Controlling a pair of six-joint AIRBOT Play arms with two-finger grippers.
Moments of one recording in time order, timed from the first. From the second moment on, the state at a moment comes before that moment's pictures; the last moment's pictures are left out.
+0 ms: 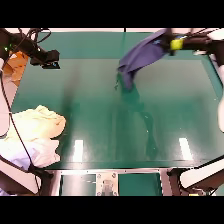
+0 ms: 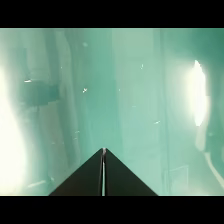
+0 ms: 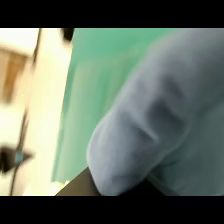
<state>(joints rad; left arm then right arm) 0.03 -1.78 2.04 1.21 -1.54 -1.49 -0.18 -1.73 1.91 -0.55 1.18 1.50</state>
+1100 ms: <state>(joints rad) 0.03 -1.78 2.04 1.17 -1.59 -1.51 -1.04 -1.23 1.27 -1.37 1.35 1.98</state>
